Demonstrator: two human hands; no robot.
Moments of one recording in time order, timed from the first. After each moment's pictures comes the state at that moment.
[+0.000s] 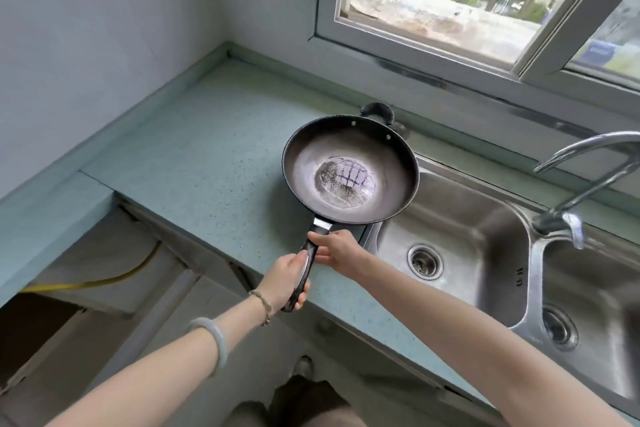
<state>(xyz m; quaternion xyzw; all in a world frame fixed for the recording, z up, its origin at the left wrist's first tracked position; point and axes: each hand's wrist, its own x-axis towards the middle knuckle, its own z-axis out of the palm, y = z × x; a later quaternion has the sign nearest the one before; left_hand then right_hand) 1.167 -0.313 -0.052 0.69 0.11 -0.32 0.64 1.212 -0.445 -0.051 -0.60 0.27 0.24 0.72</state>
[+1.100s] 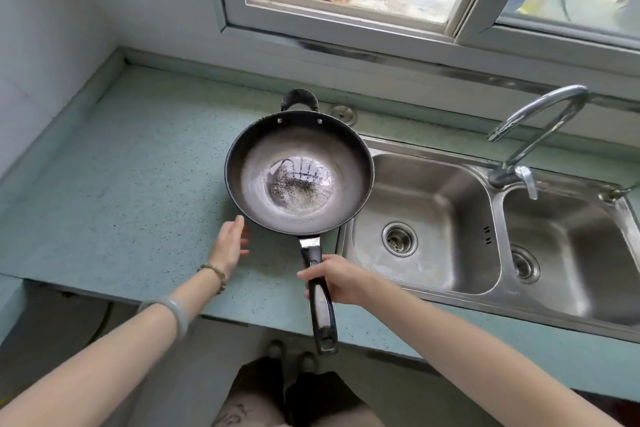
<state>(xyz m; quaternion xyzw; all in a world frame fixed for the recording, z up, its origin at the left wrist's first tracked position) 1.323 -0.297 -0.080 0.78 0.10 -0.24 0.57 1.210 -0.479 -0.058 -0.51 0.32 0.32 0.73</state>
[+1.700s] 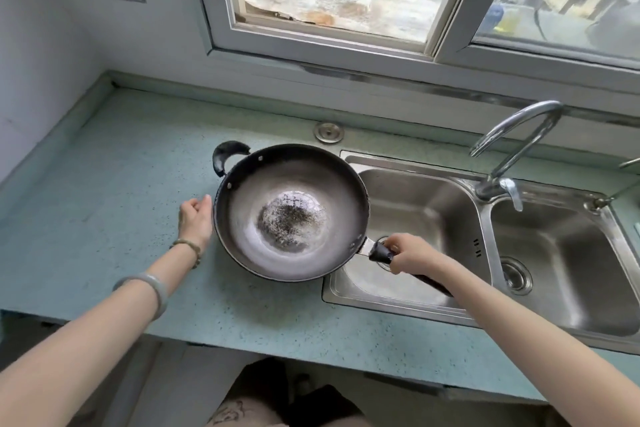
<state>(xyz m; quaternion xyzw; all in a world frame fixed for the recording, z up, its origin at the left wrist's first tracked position) 1.403 -0.299 -0.062 0.84 0.11 -0.08 0.52 1.203 -0.631 -0.028 -0.89 0.25 0.27 0.25</state>
